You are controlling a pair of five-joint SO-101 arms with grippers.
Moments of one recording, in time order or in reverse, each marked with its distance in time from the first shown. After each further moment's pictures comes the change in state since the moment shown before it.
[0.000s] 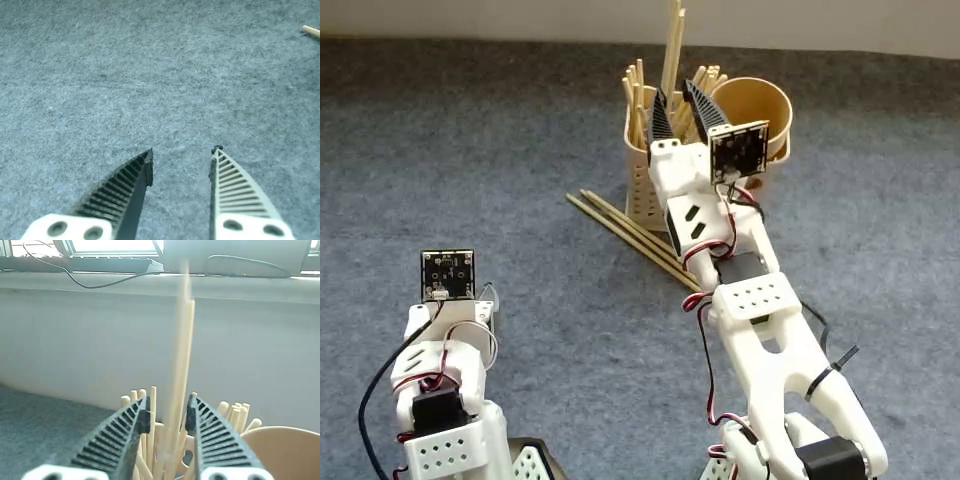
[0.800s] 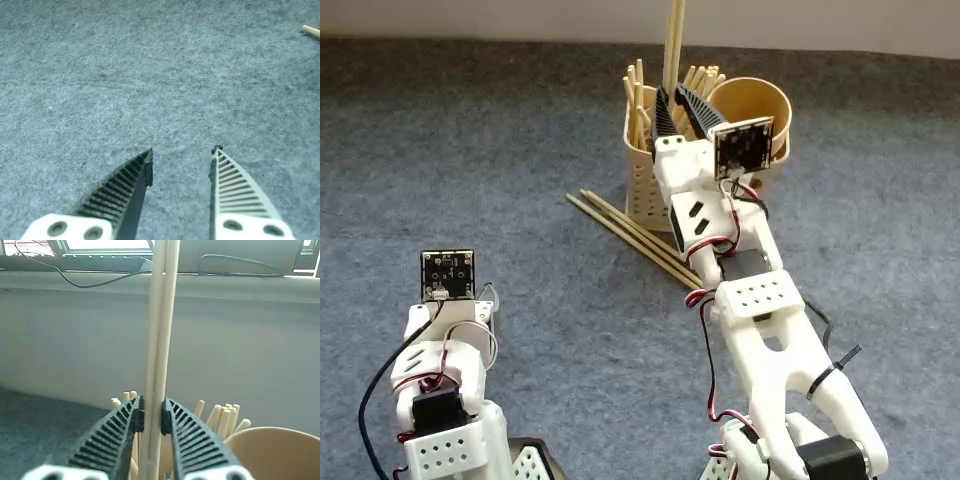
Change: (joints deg) left arm 0.0 0.0 0.0 0.0 0.0; right arm 0.4 0.1 -1.6 1.0 0.0
